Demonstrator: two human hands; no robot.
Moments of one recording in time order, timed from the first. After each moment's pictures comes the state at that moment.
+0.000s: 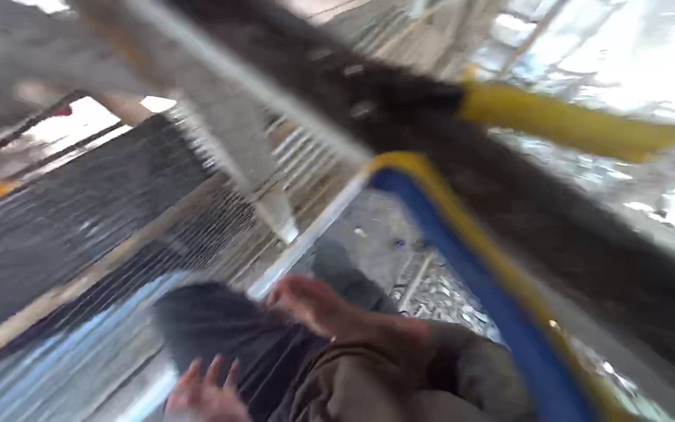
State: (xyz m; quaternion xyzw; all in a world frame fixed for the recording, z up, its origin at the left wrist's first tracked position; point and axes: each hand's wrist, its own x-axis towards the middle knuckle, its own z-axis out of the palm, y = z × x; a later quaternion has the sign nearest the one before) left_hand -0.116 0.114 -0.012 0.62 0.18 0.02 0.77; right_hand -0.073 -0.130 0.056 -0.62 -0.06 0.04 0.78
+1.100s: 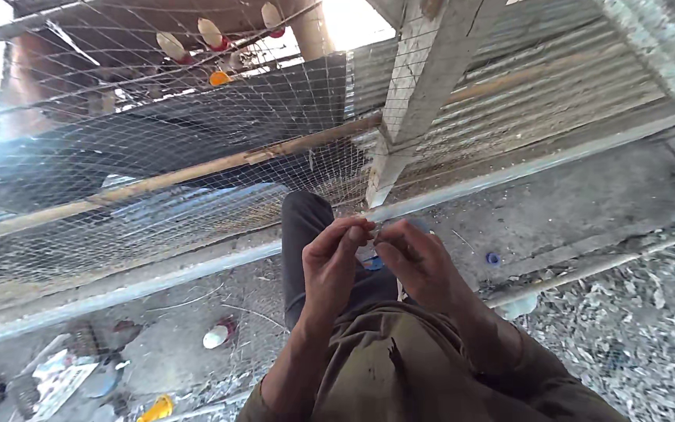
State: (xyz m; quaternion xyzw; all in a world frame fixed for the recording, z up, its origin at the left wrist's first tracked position) left_hand -0.057 0.043 0.108 0.52 -0.08 0.05 0.85; right_hand -0.053 -0.125 0.127 -0.73 -0.25 -0.02 0.64
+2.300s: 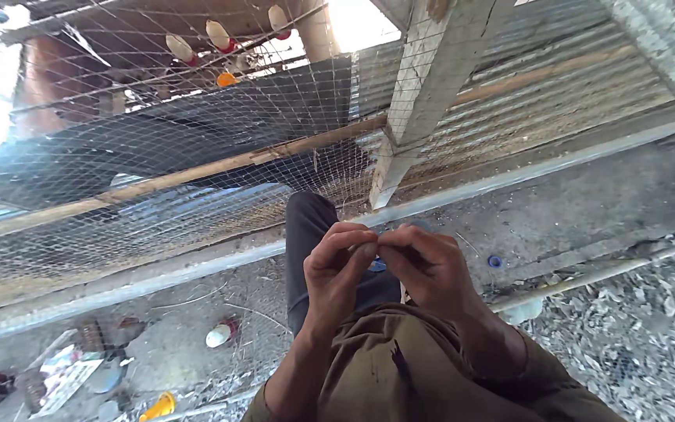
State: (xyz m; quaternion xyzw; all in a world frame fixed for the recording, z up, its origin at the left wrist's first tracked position) left_hand -0.063 0.043 0.111 0.53 -0.16 0.11 0.82; right_hand -0.055 -0.121 0.139 -0.72 -0.25 -0.08 0.64
